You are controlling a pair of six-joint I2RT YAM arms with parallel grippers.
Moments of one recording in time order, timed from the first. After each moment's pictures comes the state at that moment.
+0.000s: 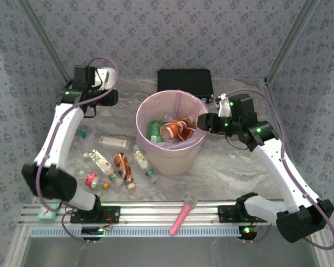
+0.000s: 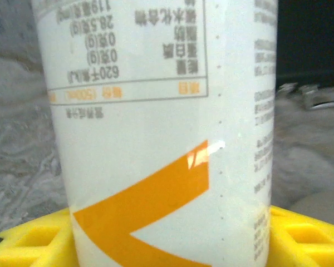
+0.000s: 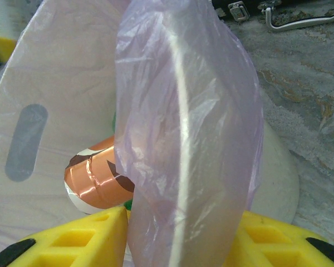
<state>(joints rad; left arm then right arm) -0.18 1.43 1.62 -0.92 0.03 -0.04 0.36 1.11 1.18 -0.74 -0.44 0.51</state>
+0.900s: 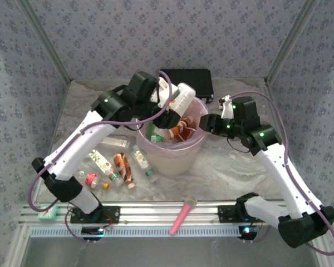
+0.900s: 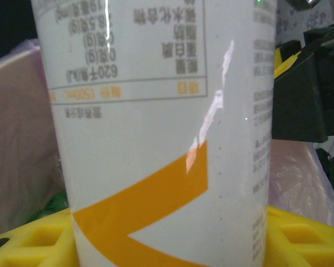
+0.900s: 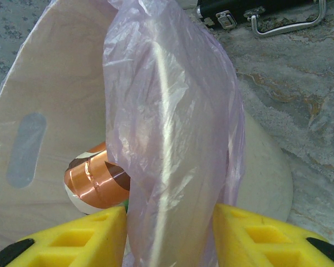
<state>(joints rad) -0.84 1.58 1.94 -1.10 0.17 -0.12 0.36 1.06 1.16 -0.74 -0.40 0.56</state>
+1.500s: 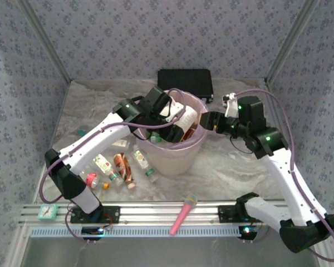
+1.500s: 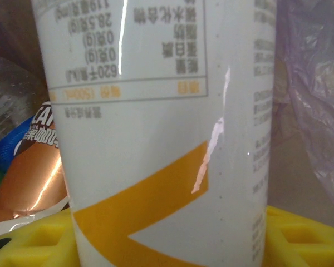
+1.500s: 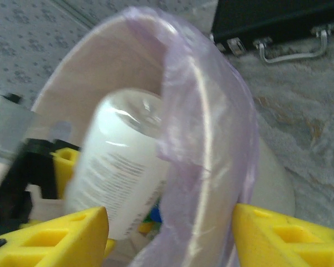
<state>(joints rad) -0.86 1.61 1.71 -1.05 0.24 -0.17 0.36 1.01 1.20 -0.73 -0.39 0.54</state>
